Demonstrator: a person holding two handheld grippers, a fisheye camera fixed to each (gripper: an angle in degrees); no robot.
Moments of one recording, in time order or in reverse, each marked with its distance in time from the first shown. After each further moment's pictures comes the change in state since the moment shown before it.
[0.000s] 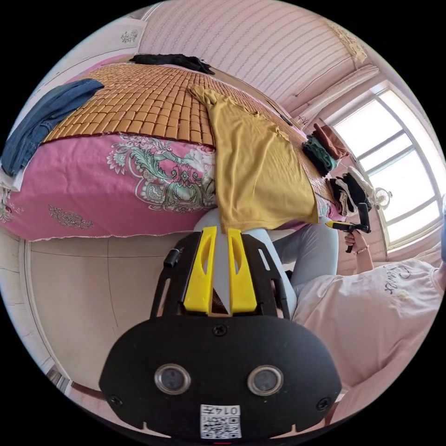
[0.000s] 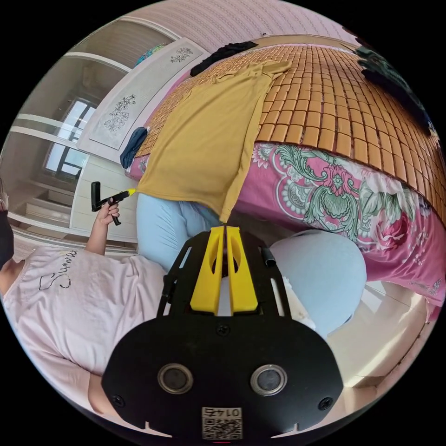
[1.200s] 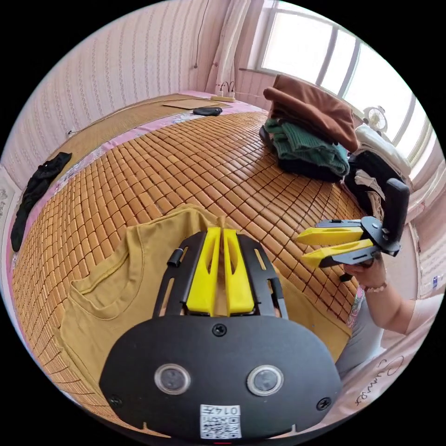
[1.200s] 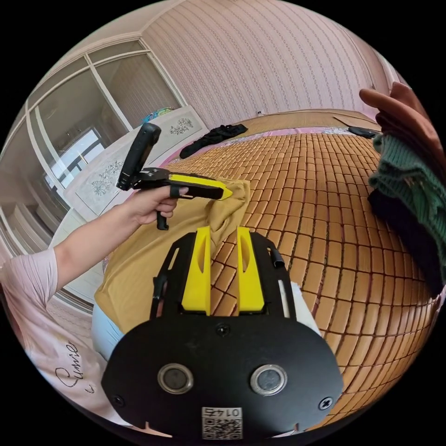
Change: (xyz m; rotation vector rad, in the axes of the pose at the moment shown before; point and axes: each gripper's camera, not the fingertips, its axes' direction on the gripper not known) left arm 0.350 -0.554 0.316 -0.031 -0.058 0.643; right arm 0.063 -0.251 -0.032 0.500 0.093 -0.109
